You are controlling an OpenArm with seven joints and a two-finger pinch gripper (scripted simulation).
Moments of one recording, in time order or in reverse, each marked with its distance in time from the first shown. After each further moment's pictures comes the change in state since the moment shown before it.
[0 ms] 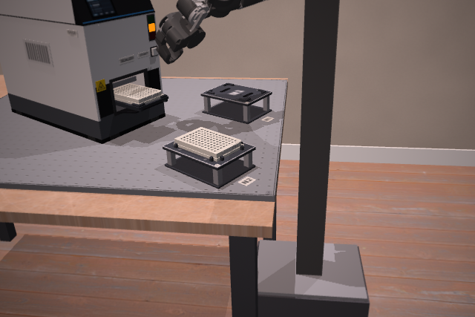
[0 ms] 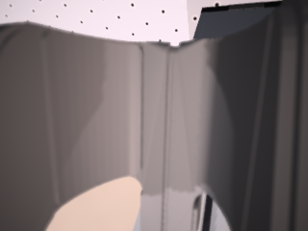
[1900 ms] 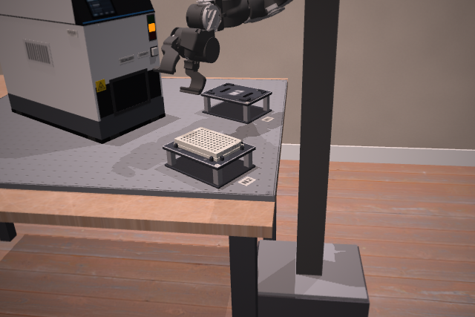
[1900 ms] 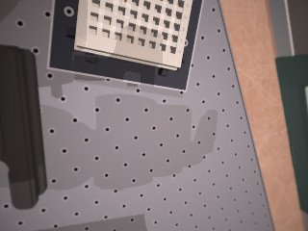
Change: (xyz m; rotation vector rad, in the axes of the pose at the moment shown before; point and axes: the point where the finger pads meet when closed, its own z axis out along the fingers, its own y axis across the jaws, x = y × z) arm 0.135 0.132 -0.093 -0.702 0.688 0.183
